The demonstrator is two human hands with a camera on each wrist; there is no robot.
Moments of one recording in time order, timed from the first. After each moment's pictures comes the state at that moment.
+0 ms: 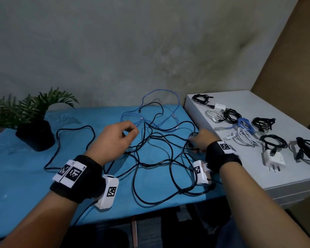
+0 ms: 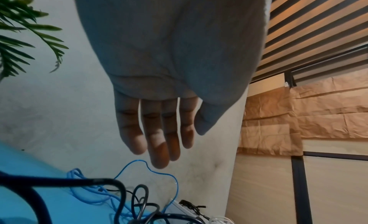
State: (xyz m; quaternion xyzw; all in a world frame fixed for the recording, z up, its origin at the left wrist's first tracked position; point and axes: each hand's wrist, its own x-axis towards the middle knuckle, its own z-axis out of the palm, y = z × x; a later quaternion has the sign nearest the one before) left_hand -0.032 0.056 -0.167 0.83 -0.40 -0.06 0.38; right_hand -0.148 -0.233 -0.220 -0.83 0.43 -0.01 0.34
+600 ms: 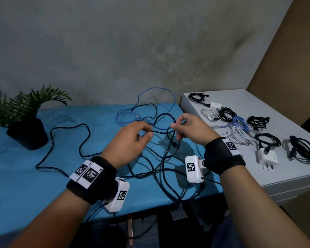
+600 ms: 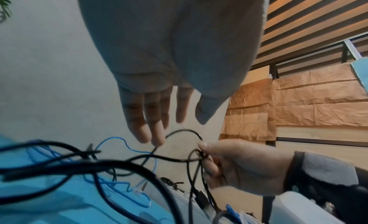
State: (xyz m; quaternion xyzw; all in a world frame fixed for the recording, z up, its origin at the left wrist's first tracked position) left_hand -0.058 0.020 -0.180 0.81 -0.44 -0.06 0.39; right_hand -0.159 -0.198 -0.174 -0.85 0.21 -0.11 0.47
